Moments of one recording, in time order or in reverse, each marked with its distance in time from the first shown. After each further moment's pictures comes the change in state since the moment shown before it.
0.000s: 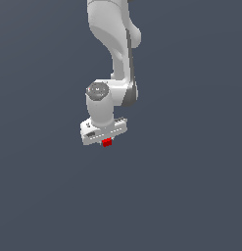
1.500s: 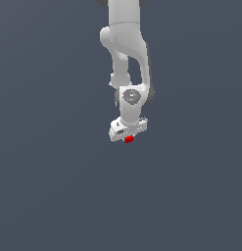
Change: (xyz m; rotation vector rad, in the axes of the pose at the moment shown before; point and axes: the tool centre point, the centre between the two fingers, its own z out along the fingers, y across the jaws) arm -0.014 -0.125 0.068 0.000 0.000 -0.001
